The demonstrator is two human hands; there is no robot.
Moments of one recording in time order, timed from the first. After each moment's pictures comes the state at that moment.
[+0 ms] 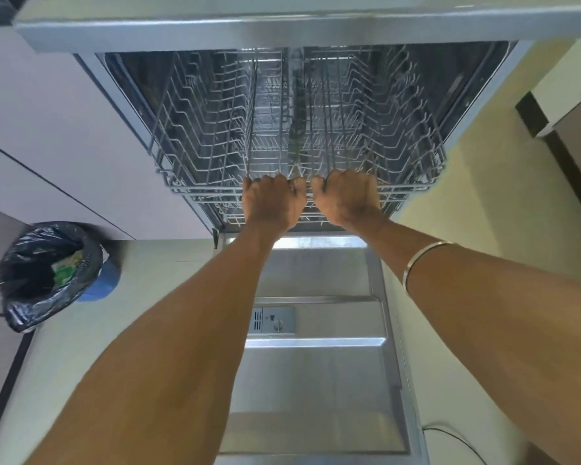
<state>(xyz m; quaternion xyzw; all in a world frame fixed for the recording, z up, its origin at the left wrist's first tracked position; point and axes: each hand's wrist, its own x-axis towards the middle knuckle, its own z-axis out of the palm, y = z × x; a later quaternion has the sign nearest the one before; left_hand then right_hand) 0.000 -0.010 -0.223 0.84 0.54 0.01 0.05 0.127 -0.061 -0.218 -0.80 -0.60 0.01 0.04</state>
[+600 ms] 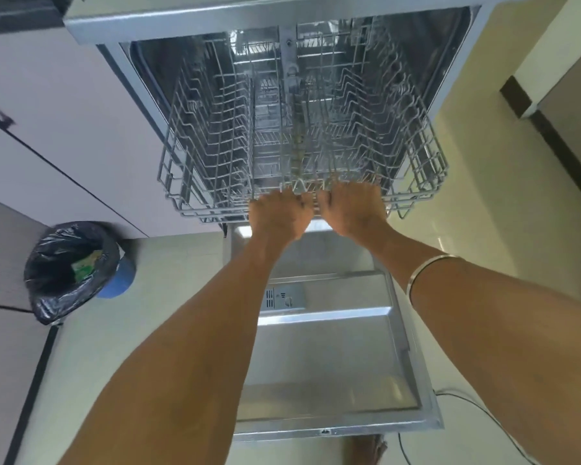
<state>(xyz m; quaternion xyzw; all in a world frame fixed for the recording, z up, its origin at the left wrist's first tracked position) -0.045 -0.095 -0.212 0.85 0.51 -0.05 0.06 0.083 -0.152 -0.218 -0.80 -0.60 -0.03 0.00</state>
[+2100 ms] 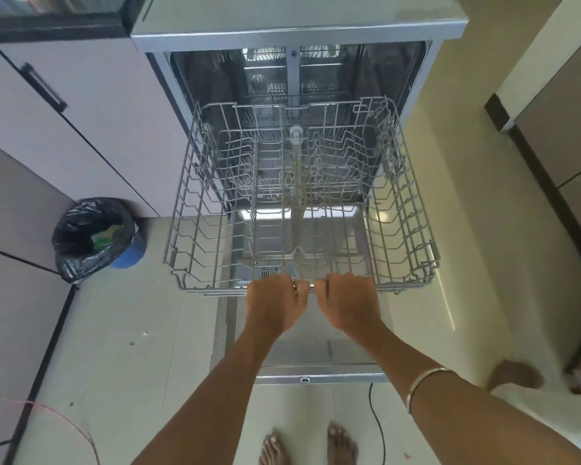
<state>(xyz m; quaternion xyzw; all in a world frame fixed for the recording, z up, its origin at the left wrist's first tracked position) -0.146 -0.309 -0.219 0.86 0.49 -0.05 0.10 -0.010 -0.375 -0.221 -0.82 -0.57 0.05 0.00</state>
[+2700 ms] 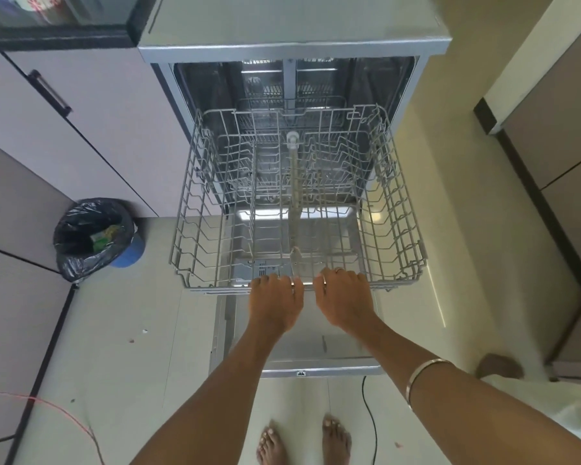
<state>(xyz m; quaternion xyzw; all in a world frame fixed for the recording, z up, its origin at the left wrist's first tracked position) -0.149 -0.323 -0.219 0.85 0.51 -0.02 0.13 -0.010 -0.382 -0.203 -0.82 -0.56 0.11 0.02</state>
